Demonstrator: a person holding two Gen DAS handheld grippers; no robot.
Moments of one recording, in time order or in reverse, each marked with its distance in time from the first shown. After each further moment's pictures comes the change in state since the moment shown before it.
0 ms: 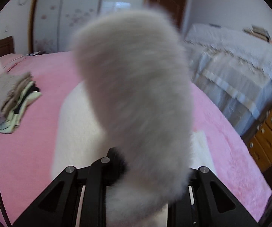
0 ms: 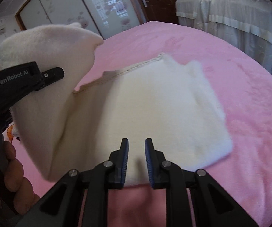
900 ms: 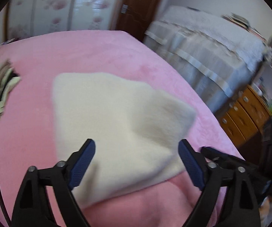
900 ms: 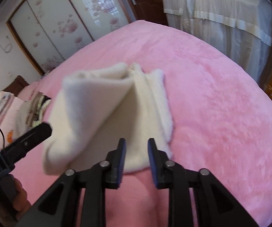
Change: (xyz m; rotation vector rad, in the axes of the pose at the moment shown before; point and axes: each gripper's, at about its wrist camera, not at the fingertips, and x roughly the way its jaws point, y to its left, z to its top) left arm -0.050 0.044 -0.004 -0.021 0.143 -0.158; right arm -0.055 -0.051 0.043 0.006 0.030 0.053
